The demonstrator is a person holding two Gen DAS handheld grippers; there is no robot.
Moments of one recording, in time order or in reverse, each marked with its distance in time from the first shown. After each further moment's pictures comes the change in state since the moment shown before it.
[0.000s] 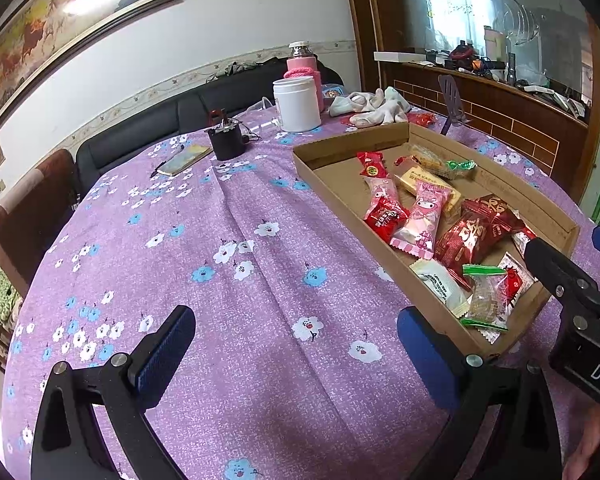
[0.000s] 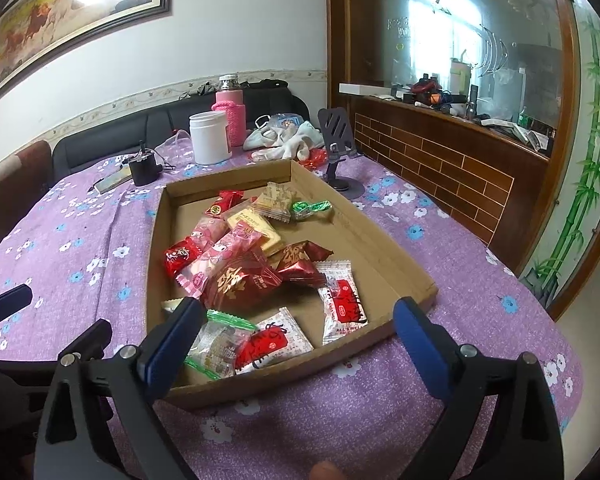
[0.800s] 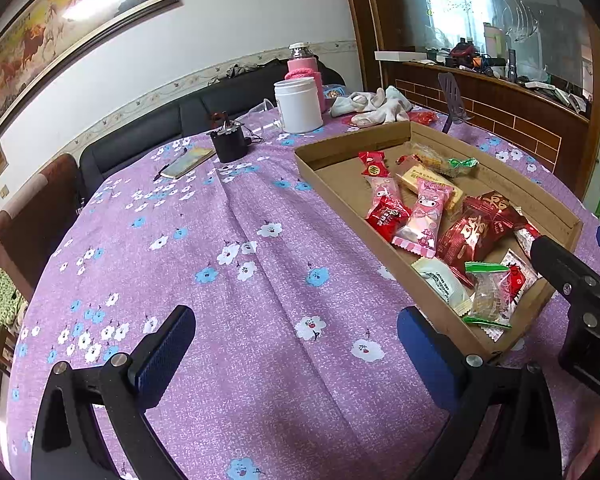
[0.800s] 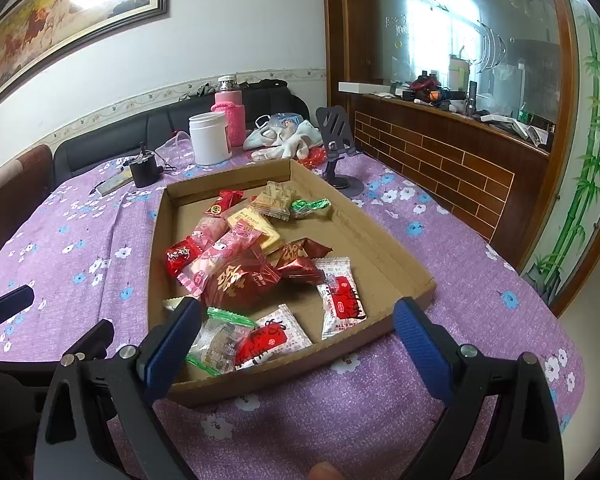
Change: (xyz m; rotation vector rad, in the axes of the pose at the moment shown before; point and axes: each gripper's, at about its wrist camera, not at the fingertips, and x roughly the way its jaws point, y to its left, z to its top) left arm 0.000 -0.002 0.000 0.016 -0.003 0.021; right arm -0.003 -0.003 -0.002 0.011 0.005 0.007
